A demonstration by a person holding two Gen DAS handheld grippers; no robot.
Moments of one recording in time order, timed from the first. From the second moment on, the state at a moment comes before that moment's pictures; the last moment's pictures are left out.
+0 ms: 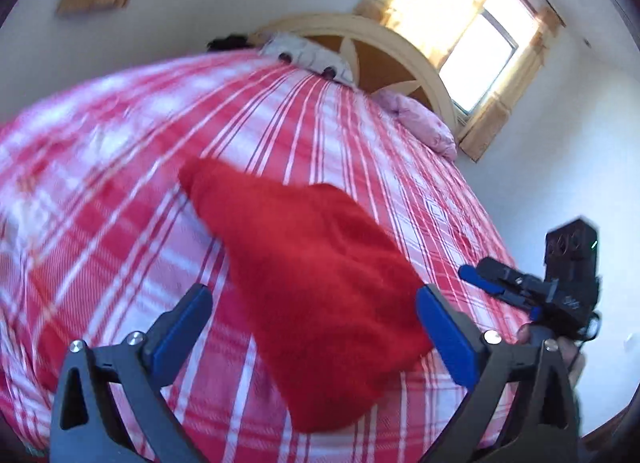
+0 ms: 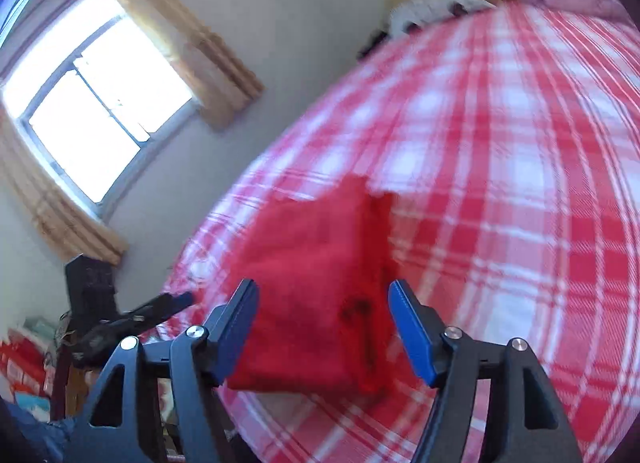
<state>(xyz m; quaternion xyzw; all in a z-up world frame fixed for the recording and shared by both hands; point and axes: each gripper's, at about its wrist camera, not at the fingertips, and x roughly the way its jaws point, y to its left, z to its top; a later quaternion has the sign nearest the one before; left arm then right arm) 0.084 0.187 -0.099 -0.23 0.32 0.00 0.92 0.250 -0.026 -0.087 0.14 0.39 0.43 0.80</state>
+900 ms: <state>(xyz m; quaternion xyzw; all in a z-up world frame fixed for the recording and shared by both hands) 0.108 0.166 -0.158 -0.16 0.41 0.03 0.90 0.199 -0.003 -0.159 0.05 0.39 0.38 0.84</state>
